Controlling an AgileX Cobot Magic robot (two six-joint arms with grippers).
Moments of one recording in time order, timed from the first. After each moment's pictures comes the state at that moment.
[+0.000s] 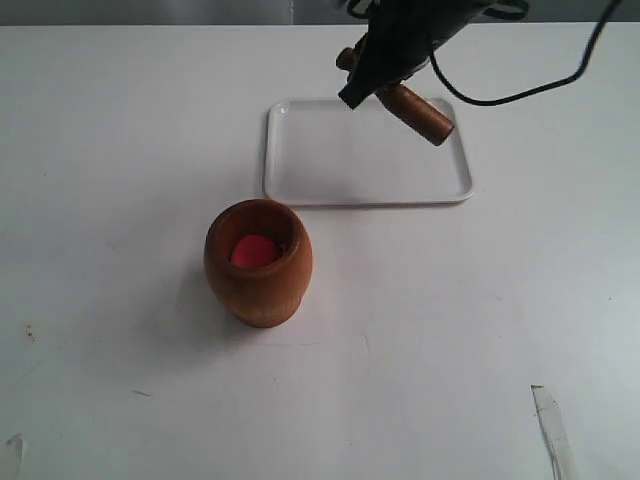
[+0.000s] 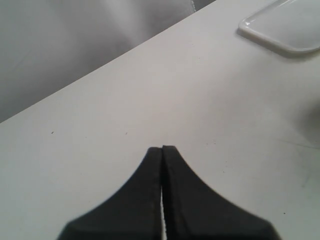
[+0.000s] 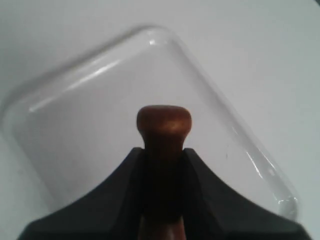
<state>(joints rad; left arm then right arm) 0.02 0.00 0.00 0.07 0.44 0.35 0.56 2.02 -1.58 0.23 0.68 -0.71</state>
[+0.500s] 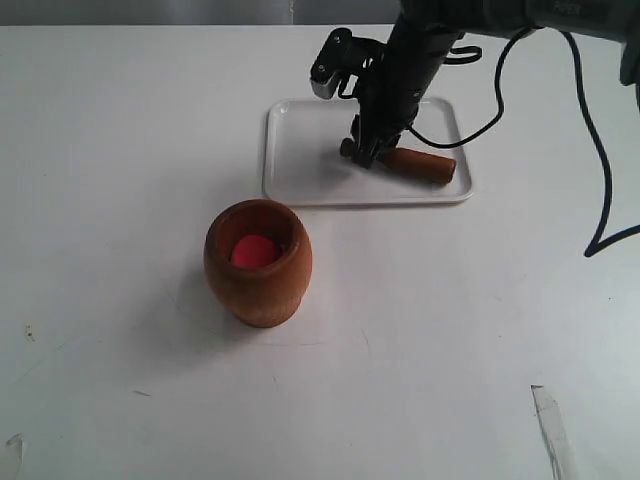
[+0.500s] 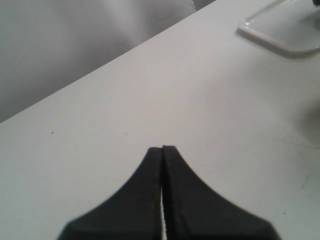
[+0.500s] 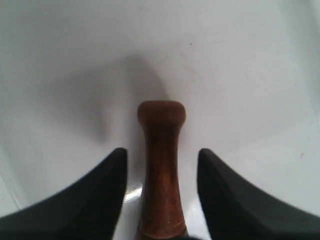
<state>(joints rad) 0.02 0.00 0.00 0.07 0.44 0.35 0.56 2.30 -1.79 0.15 0.90 -0.86</state>
